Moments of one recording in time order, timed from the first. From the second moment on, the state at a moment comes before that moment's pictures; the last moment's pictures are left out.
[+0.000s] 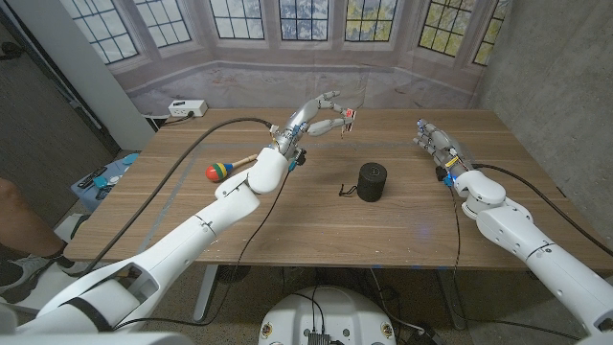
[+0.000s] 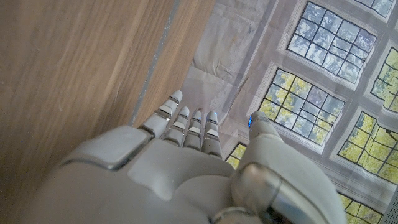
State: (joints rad) left arm 0.72 0.48 0.62 -1.61 0.19 -0.21 0.27; left_hand 0.87 -0.01 0.38 -0.14 0.18 0.92 -0.04 0.39 0.24 0.26 -0.04 0.22 0.20 0.17 0.00 0.18 0.17 0.23 0.06 0.20 0.18; right arm -0.96 -0.67 -0.27 -1.51 0.65 0.13 -0.10; right_hand 0.46 0.17 0.30 -0.11 0.18 0.22 0.02 0.20 0.19 0.13 0.03 0.20 0.20 0.07 -0.02 0.22 0.21 0.30 -0.04 0.19 0.17
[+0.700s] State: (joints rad) left arm 0.69 0.45 0.63 -1.53 0.07 -0.24 0.22; left_hand 0.87 0.00 0.37 -0.14 0.18 0.92 -0.04 0.39 0.24 0.26 -0.03 0.22 0.20 0.17 0.01 0.19 0.17 0.23 0.07 0.20 0.18; right arm -0.92 -0.67 -0.29 -1.48 0.65 0.11 -0.09; right_hand 0.46 0.17 0.30 -0.11 0.18 0.22 0.02 0.20 0.19 0.13 0.03 0.20 0.20 0.07 -0.02 0.22 0.21 0.30 -0.04 0.19 0.16
